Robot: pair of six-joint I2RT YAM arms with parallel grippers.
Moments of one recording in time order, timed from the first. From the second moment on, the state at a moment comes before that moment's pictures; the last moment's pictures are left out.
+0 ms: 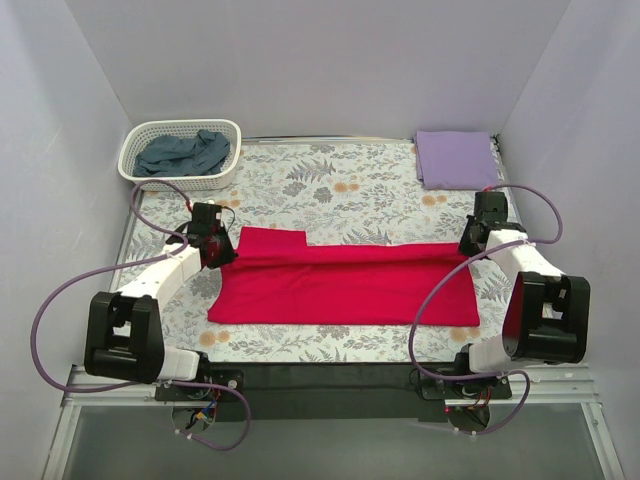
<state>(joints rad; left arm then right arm) -0.15 1.37 0.79 -0.40 -0.10 -0.46 -0.07 1.44 0.85 -0.41 0.18 0.26</state>
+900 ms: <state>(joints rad) -0.15 1.25 0.75 -0.44 -0.14 -0.58 -0.04 1.38 0.86 -0.43 0.09 0.27</state>
